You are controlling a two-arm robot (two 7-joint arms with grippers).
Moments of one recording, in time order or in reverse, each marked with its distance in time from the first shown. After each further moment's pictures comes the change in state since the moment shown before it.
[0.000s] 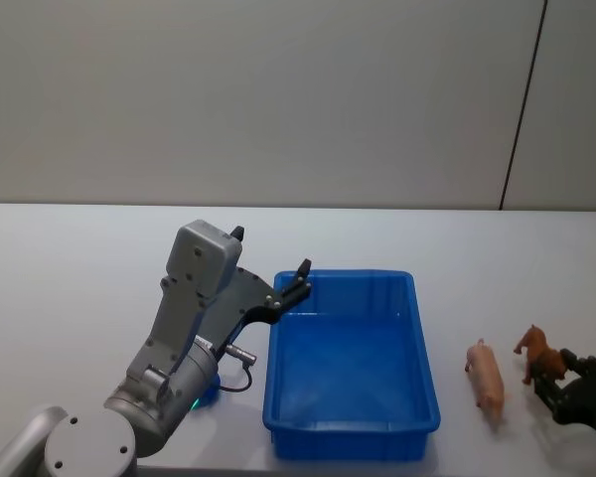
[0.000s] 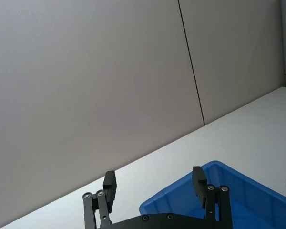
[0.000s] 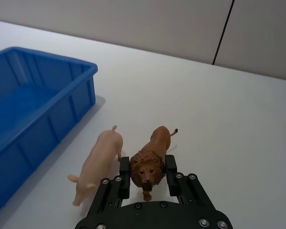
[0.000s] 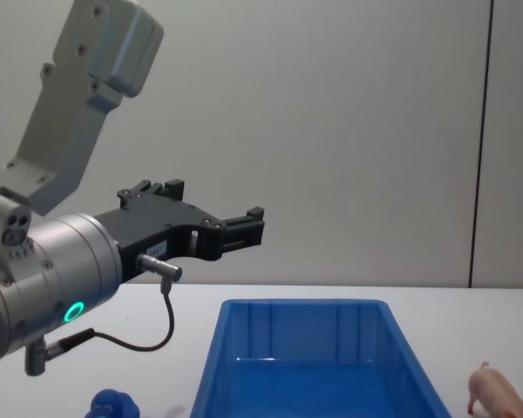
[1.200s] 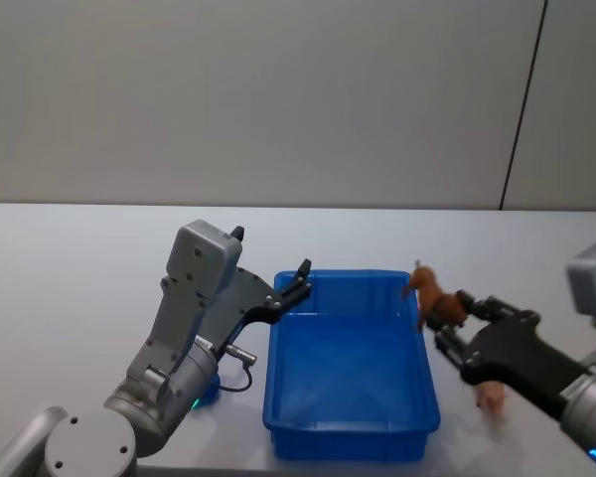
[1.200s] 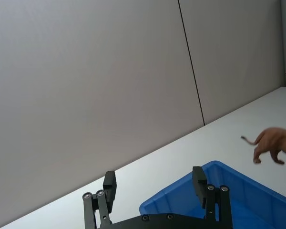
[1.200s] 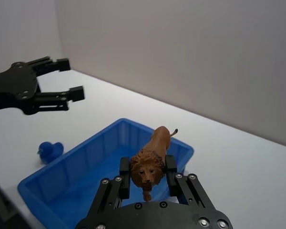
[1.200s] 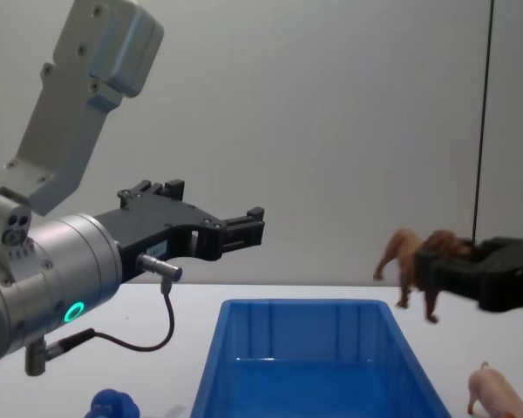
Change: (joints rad) left arm 0.000 0.000 0.000 0.000 0.000 0.000 0.000; right arm 0.046 -0.067 -0.073 -0.190 -0.042 0.007 0.145
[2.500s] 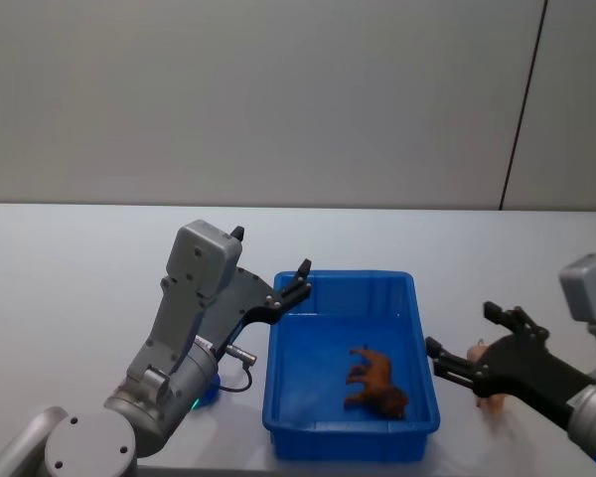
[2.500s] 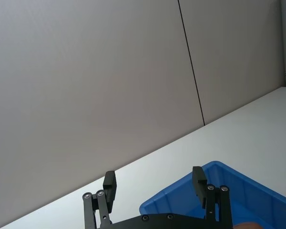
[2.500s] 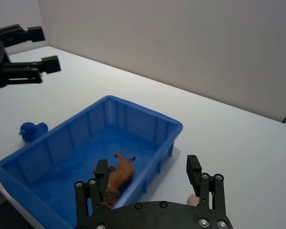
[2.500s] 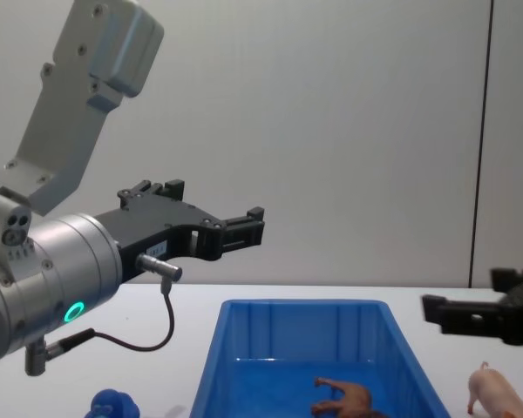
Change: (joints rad) left arm 0.000 0.000 0.000 0.000 0.000 0.000 0.000; right arm 0.004 0.010 -0.002 0.026 -0.009 0.069 -0.027
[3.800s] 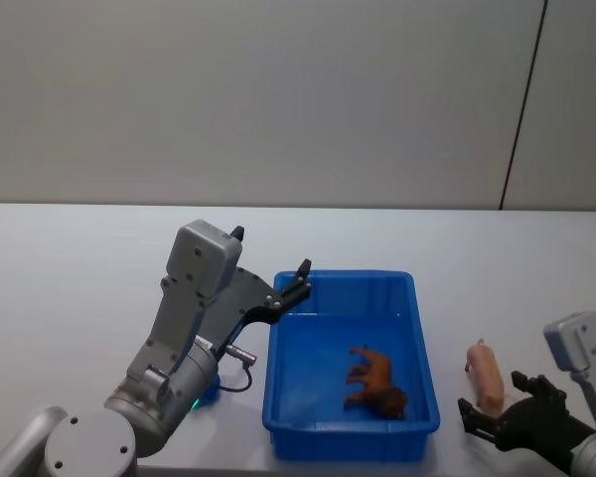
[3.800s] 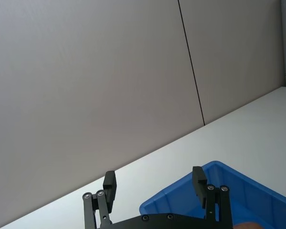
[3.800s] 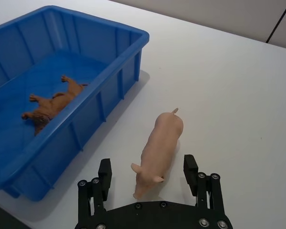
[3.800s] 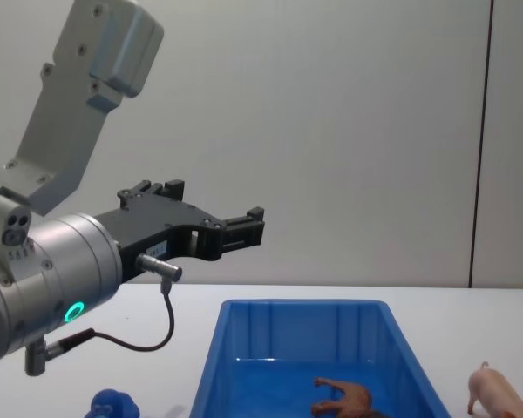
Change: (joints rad) left arm 0.000 0.000 0.000 0.000 0.000 0.000 0.000; right arm 0.000 -0.013 -0.016 0.168 -0.065 0.071 -0.082
